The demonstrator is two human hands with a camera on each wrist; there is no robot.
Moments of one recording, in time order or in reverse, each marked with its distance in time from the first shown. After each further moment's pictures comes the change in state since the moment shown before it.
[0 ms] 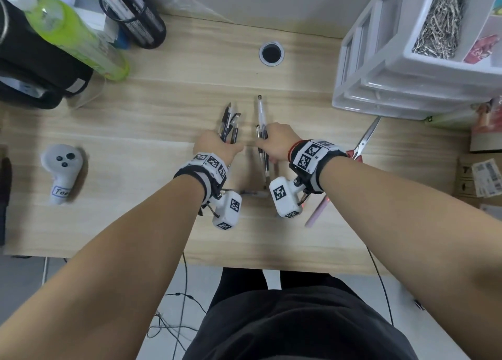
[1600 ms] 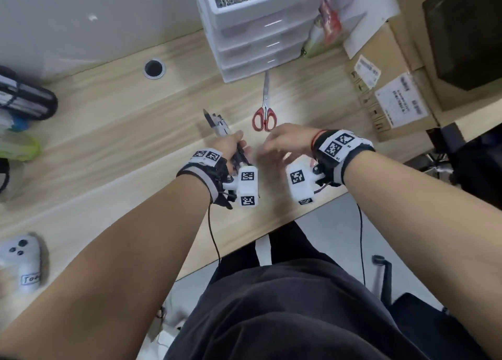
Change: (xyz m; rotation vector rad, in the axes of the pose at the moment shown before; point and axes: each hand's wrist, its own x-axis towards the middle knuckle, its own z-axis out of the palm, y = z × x) left_hand -0.114 0.086 0.101 -0.528 -0.584 -0.204; right_hand -0.178 0.133 -0.017 0.572 0.013 0.311
